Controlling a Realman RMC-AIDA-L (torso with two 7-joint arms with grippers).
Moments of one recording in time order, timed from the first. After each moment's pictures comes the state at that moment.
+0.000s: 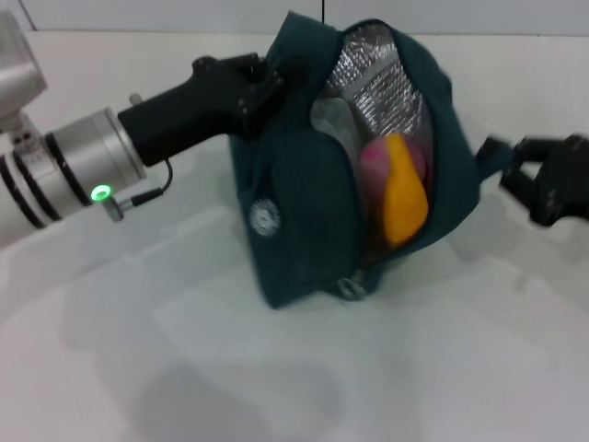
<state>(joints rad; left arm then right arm) -0.57 -2.09 1.00 0.41 1.28 1.41 -1.11 0.36 2.01 -1.10 -0.57 -1.29 -1.44 1.01</state>
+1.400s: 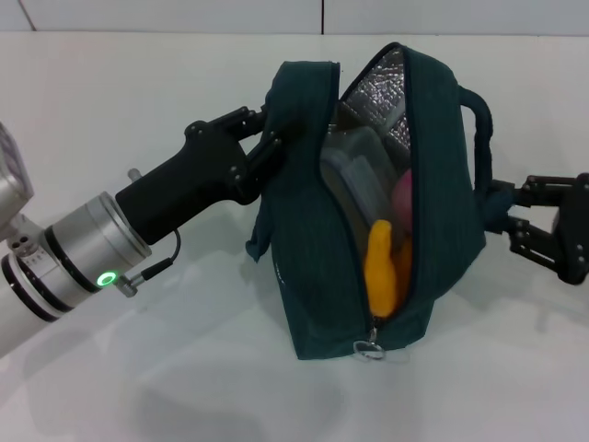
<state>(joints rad) -0.53 -2.11 1.00 0.10 1.14 1.59 -0.84 0.34 1.96 -1.10 -0.59 -1.39 -1.63 1.08</state>
